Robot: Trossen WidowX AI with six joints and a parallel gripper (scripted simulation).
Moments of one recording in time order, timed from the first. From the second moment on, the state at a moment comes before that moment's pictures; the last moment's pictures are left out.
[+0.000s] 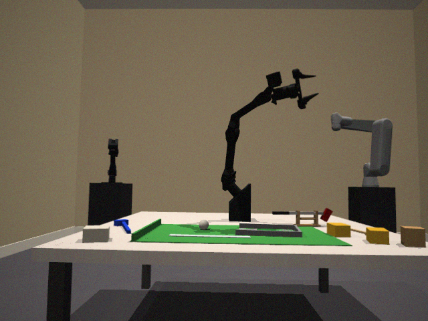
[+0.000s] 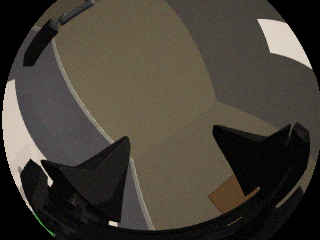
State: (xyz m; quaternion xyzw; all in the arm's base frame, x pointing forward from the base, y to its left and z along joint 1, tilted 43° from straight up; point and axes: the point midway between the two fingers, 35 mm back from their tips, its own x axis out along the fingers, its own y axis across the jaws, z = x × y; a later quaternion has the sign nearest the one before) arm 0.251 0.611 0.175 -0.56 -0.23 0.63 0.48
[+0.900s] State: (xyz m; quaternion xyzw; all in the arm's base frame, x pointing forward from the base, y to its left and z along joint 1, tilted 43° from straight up) arm 0.287 0.330 -0.098 -0.63 0.36 0.54 0.43
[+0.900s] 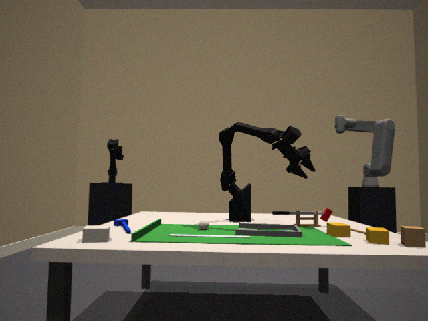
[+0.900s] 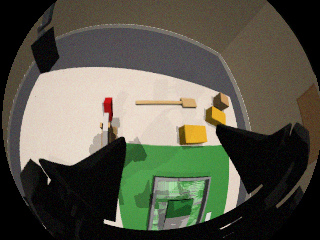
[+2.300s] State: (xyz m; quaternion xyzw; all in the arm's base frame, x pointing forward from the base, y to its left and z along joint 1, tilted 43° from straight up) arm 0.226 0.111 -0.173 -0.64 0.57 0.41 0.32
